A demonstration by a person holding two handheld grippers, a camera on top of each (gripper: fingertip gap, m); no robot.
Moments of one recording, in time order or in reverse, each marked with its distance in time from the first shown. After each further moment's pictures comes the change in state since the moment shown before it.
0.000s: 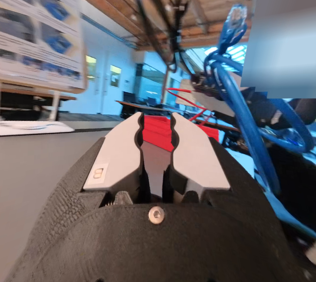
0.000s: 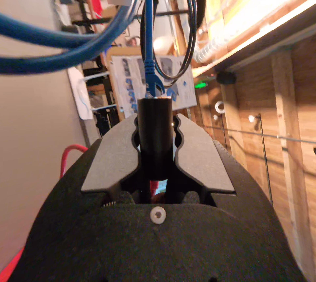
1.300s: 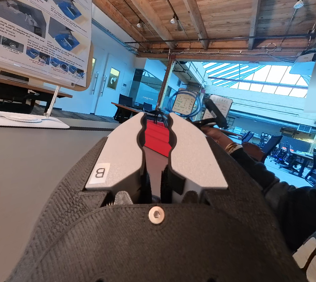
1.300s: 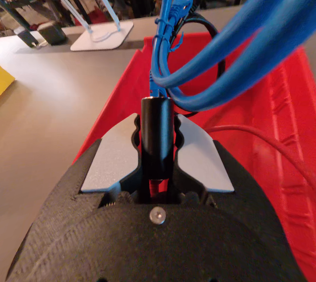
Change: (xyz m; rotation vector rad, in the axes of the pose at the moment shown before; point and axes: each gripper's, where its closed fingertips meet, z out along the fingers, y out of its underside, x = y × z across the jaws) left arm -0.013 -0.003 -0.004 0.044 -0.003 -0.103; right arm -0.098 0.259 -0.030 -0.724 -0.361 1.653
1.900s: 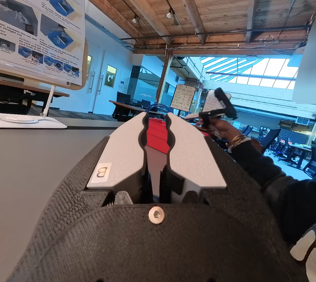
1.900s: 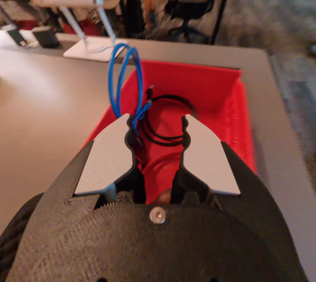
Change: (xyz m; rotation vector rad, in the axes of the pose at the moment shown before) left arm 0.004 0.004 0.001 -0.024 0.022 0.021; right arm 0.004 -0.028 -0.046 0.090 0.078 -0.151
